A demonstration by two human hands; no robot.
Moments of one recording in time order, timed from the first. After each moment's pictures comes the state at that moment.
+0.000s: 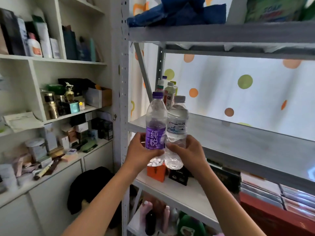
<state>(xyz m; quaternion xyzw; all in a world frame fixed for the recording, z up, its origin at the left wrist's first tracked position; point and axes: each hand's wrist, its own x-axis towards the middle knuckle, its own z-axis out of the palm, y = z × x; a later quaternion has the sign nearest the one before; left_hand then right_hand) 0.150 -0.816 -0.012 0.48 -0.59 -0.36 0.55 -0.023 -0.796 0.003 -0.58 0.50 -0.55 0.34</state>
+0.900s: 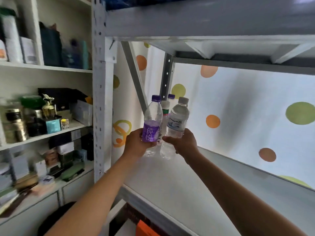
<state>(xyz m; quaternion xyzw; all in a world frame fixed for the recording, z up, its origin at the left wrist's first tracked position) 0.129 -1.170 0.028 0.53 -0.61 -0.26 0.53 -0.042 -1.164 0.055 -0.57 0.57 -0.51 0.29</state>
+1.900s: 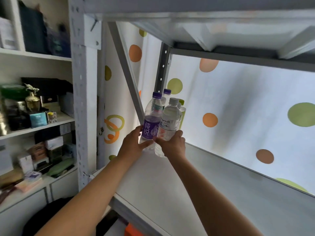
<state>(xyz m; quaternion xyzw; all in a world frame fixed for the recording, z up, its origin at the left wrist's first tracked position) 0.120 -1.224 -0.003 0.56 -0.67 -0.19 0.45 -0.030 -1.206 0.031 -0.55 0.68 -0.45 0.22</state>
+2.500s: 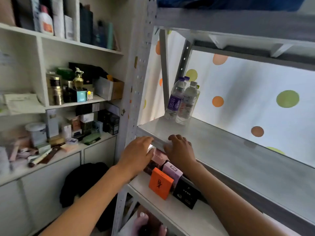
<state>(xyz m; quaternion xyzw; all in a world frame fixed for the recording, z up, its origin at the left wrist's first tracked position) 0.190 -0.944 -0.036 0.56 -0.75 -0.05 0.34 0.018 -0.981 -0.018 -0.77 0.61 -0.20 -0.03</state>
